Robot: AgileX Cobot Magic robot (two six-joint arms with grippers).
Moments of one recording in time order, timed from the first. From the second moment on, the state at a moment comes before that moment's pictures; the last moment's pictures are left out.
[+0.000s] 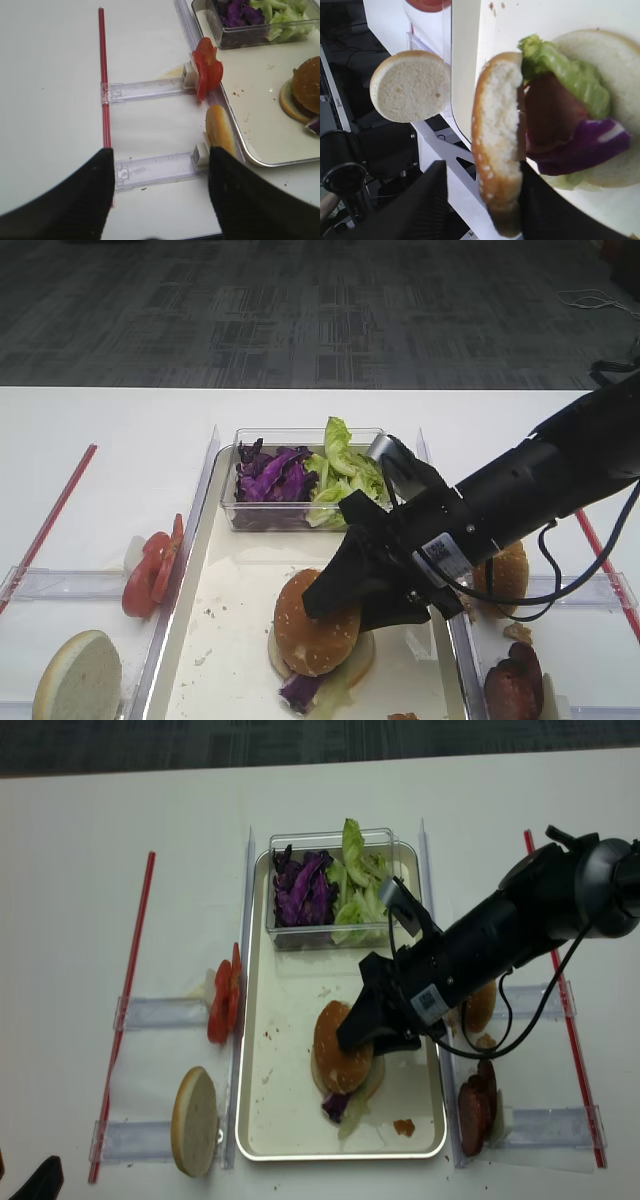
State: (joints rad) left arm -0.09 -0.02 -0.48 -0.05 1.18 -0.02; right arm 0.32 1.89 -0.86 1.34 1.10 -0.86
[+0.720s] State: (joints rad) left arm -0.09 -0.02 -0.48 -0.05 1.18 -0.02; right arm 0.32 1.86 -0.86 1.32 1.03 -0.86
